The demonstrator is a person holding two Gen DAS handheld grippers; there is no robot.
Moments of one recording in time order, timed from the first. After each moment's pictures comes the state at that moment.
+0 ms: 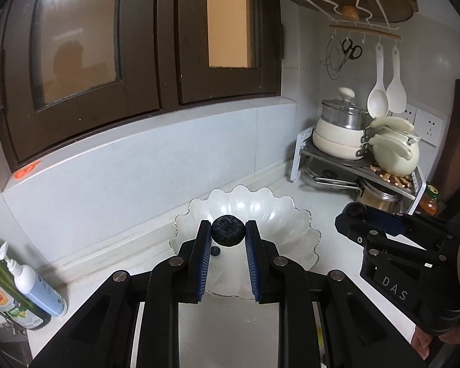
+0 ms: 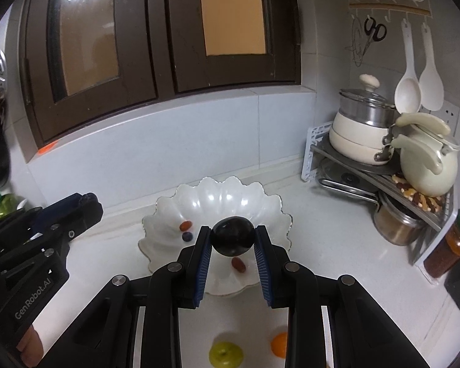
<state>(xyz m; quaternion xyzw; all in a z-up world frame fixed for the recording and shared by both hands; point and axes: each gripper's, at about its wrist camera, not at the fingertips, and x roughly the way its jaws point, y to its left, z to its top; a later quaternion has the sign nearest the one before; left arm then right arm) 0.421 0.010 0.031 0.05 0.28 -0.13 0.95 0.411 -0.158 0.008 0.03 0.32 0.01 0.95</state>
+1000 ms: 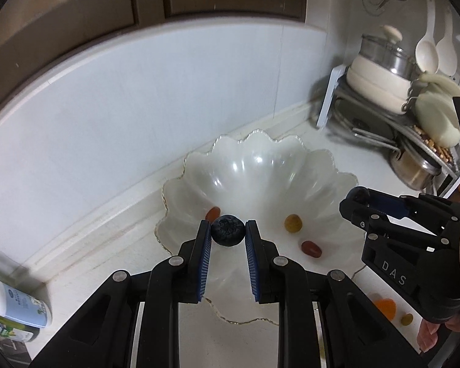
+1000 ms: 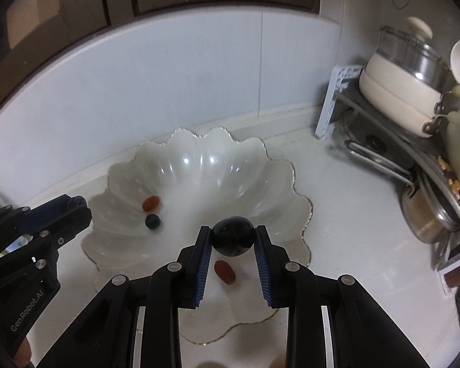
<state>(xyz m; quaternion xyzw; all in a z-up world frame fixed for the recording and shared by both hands) 0.544 -0.003 -0.050 0.07 0.43 -0.13 0.89 0.530 -0.165 -0.074 0.02 0.46 0.00 0.89</state>
